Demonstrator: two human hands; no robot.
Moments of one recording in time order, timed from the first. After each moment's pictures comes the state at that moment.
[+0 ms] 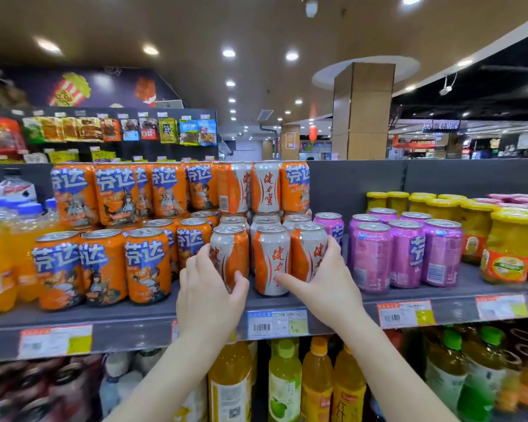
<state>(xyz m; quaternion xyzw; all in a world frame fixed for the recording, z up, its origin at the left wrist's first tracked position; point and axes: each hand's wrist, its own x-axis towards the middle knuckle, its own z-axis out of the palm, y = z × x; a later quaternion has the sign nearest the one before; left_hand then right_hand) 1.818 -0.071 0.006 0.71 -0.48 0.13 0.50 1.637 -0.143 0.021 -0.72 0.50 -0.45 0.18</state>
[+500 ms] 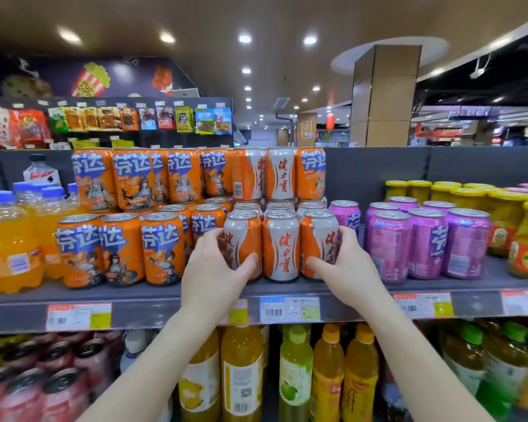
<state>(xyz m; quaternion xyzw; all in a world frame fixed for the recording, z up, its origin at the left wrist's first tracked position) 1.840 -0.071 0.015 0.68 -0.50 0.08 0.53 1.625 -0.145 0.033 -0.74 0.48 -0.42 0.21</state>
